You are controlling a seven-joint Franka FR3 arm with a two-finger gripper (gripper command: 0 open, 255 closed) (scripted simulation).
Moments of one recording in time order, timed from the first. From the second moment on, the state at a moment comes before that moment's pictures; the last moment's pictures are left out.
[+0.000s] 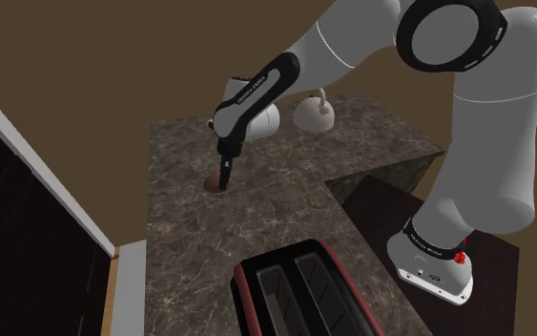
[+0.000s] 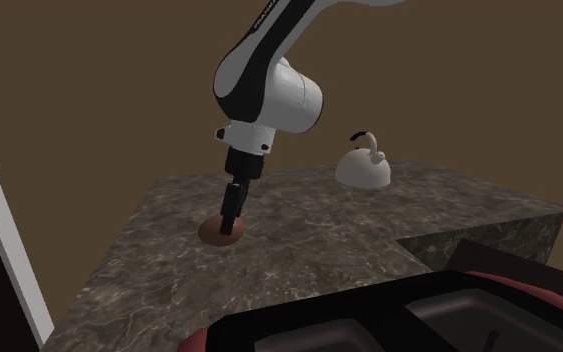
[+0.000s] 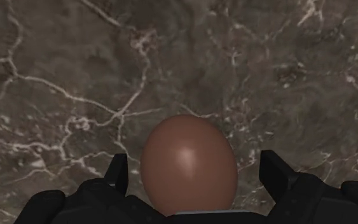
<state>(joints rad) 0.30 0.42 0.02 -2.06 0.48 2.59 -0.86</state>
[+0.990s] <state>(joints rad) 0.29 0.44 0.02 -2.05 0.49 2.61 -0.88</state>
